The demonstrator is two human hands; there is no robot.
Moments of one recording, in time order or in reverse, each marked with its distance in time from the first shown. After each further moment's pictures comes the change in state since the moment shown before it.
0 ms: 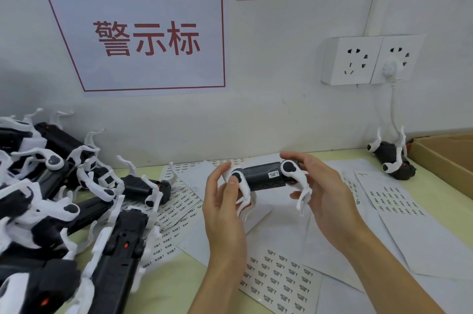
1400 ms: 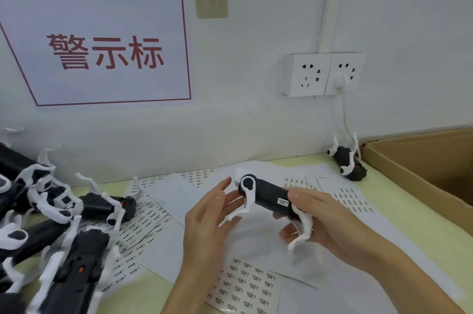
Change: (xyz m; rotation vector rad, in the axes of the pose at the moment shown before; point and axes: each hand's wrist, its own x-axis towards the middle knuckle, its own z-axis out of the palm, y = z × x) left_hand -0.003 0.002 0.001 -0.005 -0.275 -0.127; right_hand -0.034 -0.026 -0.054 -0.064 -0.189 0.317
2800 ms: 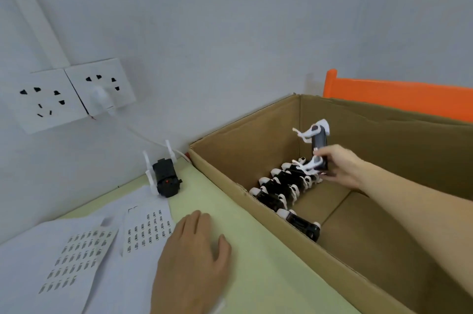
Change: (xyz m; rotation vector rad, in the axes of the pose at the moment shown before) left_hand -0.049 -0.136 0.274 1.517 -0.561 0.448; right_hand -0.122 0.040 -0.440 0.246 0.954 0.199
